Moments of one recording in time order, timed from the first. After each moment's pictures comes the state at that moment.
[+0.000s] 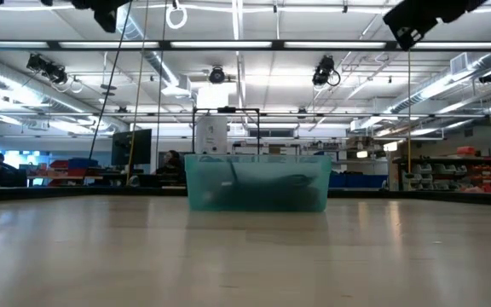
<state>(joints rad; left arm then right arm) -0.28 0.69 0.49 0.23 -0.42 0.03 0.19 0.71 0.68 -0.37 0.09 0.08</state>
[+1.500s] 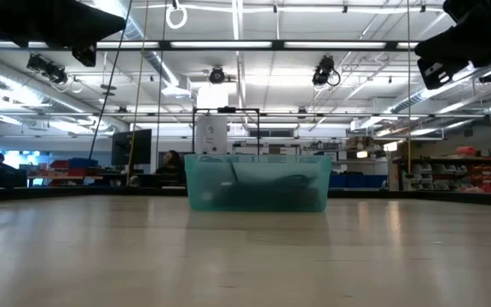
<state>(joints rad) -0.28 0.42 0.21 0.28 -0.40 0.02 0.18 0.27 0.27 -0.18 0.05 0.15</state>
